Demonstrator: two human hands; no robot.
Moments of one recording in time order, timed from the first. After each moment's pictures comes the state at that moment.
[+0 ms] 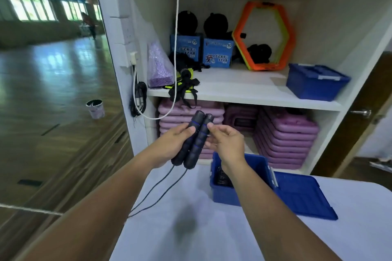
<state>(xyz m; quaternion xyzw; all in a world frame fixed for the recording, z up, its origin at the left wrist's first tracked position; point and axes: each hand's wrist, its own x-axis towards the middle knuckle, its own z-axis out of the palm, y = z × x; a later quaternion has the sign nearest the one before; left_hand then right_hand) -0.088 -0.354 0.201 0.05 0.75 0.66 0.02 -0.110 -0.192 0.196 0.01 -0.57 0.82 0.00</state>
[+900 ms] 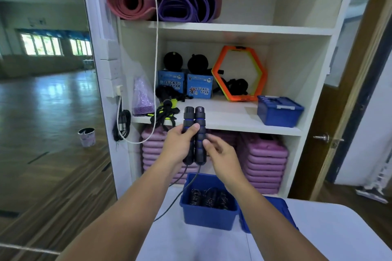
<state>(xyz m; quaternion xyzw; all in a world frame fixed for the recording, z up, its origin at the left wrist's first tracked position) -0.056 -0.200 0.274 -0.01 0.65 0.74 -0.15 -0.060 -0.065 0.245 0.18 -0.72 0.66 0.08</state>
